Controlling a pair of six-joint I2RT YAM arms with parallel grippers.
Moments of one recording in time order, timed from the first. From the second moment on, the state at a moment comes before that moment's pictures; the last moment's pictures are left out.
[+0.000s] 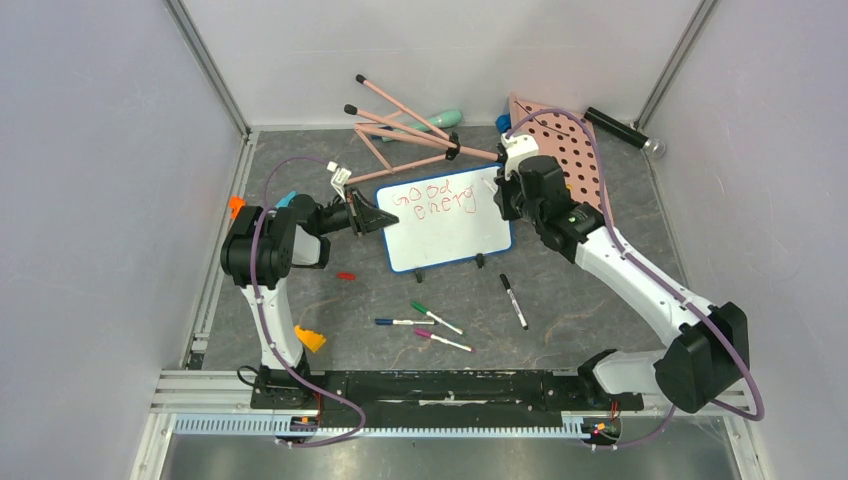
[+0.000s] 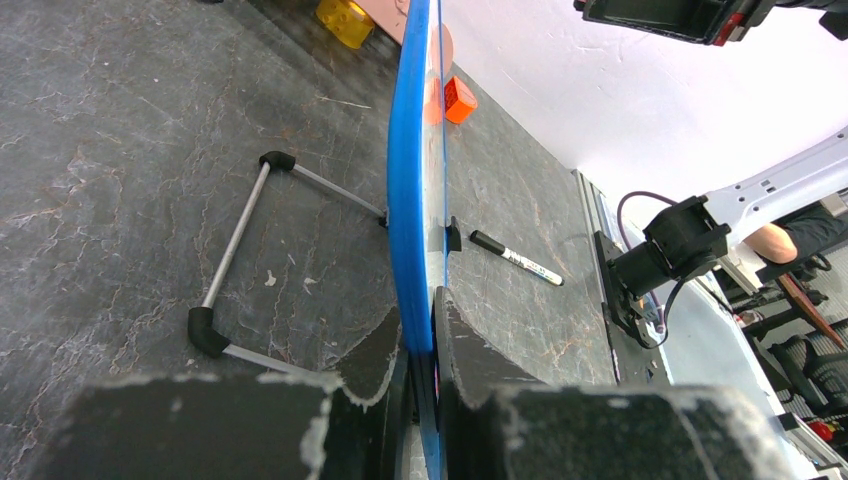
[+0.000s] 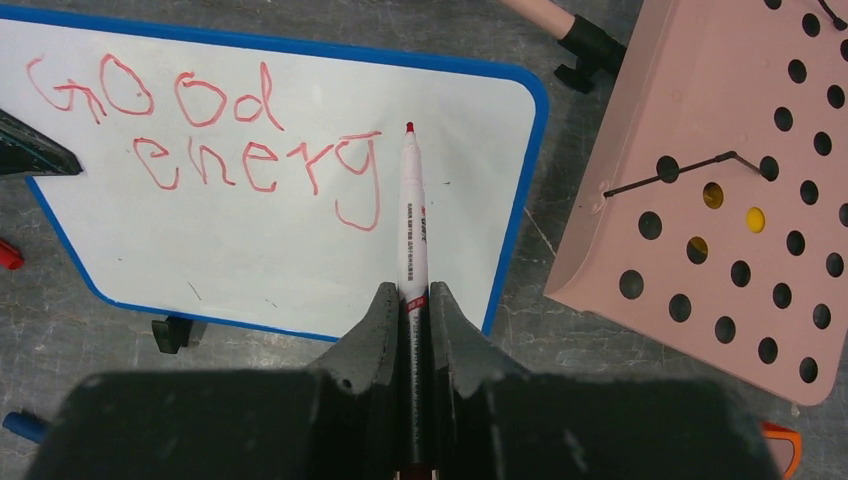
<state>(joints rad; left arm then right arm) -0.06 2.05 0.76 1.49 1.21 -0.82 0.52 1.31 1.10 -0.29 0.15 0.08</state>
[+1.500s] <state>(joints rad) -0.06 2.05 0.76 1.49 1.21 -0.82 0.48 1.37 1.05 -0.31 0.11 0.09</state>
